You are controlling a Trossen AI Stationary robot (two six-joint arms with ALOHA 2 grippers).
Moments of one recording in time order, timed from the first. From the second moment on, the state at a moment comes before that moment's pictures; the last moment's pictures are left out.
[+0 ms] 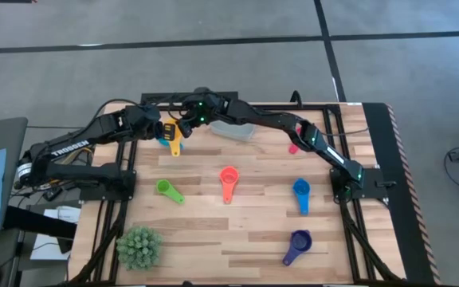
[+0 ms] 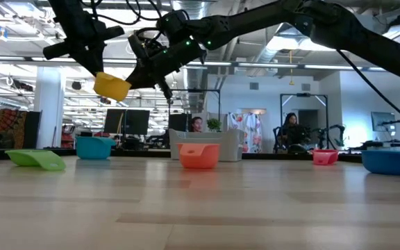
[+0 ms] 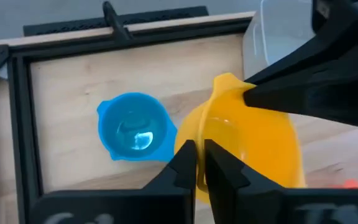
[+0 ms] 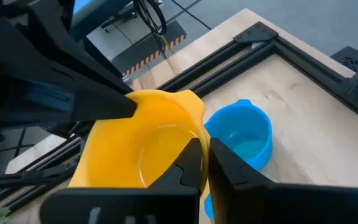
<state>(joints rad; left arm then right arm) 0.46 0.97 0.97 -0.85 -0.41 -0.77 -0.32 2.47 2.36 -0.32 -0.25 0.41</state>
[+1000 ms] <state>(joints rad) 0.61 0.97 0.63 -0.62 -0.54 -1.12 -0.34 2.47 2.36 -0.44 -0.14 0.37</state>
